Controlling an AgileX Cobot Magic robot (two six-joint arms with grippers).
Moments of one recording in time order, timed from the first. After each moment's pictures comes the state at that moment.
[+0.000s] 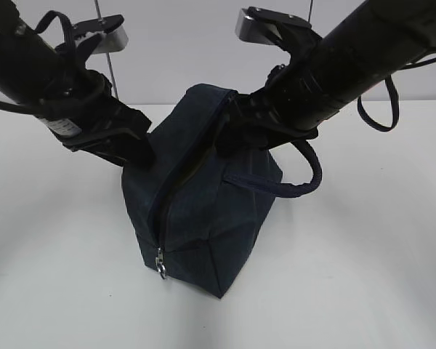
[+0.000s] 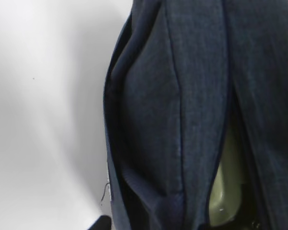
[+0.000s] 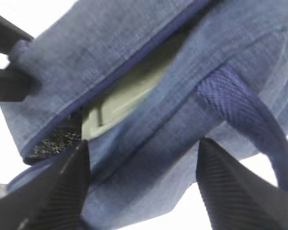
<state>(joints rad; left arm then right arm) -0.39 1.63 -1.25 -0.43 0.88 0.36 0.44 1.67 -1.30 0.56 0.75 -0.39</state>
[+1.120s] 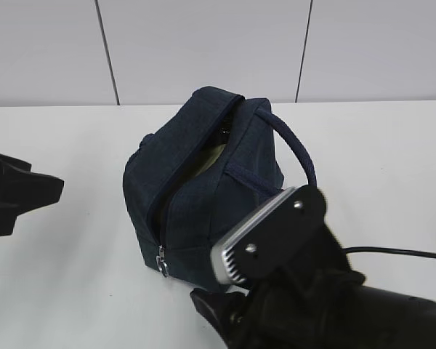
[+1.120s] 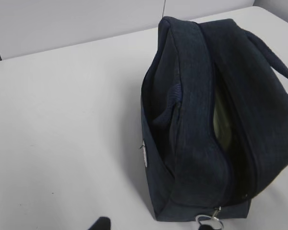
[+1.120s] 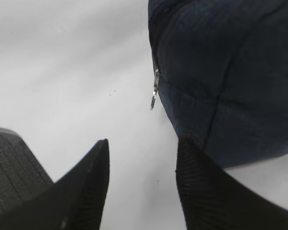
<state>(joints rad) -0.39 0.97 -0.59 -0.49 0.43 0.53 1.09 1.46 -0.52 0.77 -0.35 -0.54</state>
